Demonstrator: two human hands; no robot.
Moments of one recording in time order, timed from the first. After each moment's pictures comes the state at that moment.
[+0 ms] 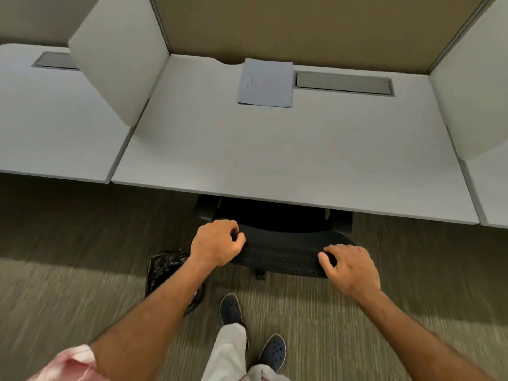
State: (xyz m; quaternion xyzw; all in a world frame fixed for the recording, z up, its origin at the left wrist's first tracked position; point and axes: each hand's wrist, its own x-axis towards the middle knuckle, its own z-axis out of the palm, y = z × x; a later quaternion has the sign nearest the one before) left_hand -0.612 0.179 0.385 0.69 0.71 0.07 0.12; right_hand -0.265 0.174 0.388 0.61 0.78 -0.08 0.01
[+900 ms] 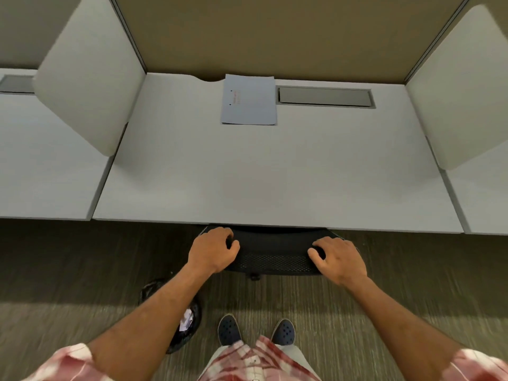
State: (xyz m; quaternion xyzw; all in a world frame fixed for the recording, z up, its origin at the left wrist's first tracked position) left_hand -0.631 0.271 0.398 0.70 0.69 0.02 0.21; right_hand -0.292 0.272 0.403 0.63 0.76 -0.15 0.07
